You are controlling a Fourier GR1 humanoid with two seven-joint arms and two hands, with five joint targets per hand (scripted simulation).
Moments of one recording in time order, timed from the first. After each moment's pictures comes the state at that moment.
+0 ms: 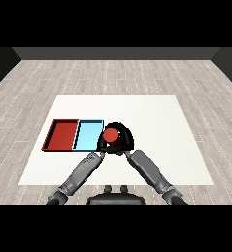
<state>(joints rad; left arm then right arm) -0.43 0.03 -0.55 -1.29 0.17 0.57 -0.21 -0.48 -0.02 0.54 -1.37 -0.36 -0.42 -0.38</state>
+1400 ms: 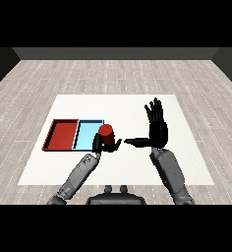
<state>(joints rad) -0.35 0.04 -0.47 -1.33 0.12 0.53 -0.18 -0.36 -0.16 0.26 -1.80 -0.24 -0.38 -0.19</state>
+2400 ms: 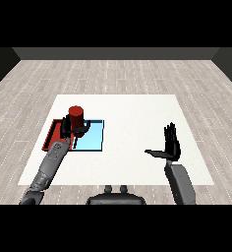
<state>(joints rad) -0.45 0.38 -0.21 -1.34 0.00 0.44 0.01 -0.03 -0.23 0.06 -1.57 -0.31 -0.16 -0.42</state>
